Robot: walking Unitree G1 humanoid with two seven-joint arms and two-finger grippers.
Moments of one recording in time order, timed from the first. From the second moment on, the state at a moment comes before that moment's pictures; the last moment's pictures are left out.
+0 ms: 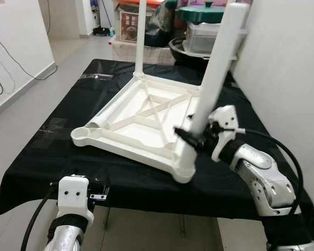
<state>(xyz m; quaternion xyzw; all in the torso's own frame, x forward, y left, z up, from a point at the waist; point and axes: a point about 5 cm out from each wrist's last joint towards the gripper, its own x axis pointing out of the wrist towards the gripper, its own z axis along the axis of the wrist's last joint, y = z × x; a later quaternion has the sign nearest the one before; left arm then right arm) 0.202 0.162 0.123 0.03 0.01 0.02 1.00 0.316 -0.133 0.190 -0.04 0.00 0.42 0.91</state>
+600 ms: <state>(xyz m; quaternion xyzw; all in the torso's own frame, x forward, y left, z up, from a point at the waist) 0.198 0.166 0.126 0.02 0.01 0.03 1.00 0.316 -0.168 0.149 0.09 0.06 -0.14 0.98</state>
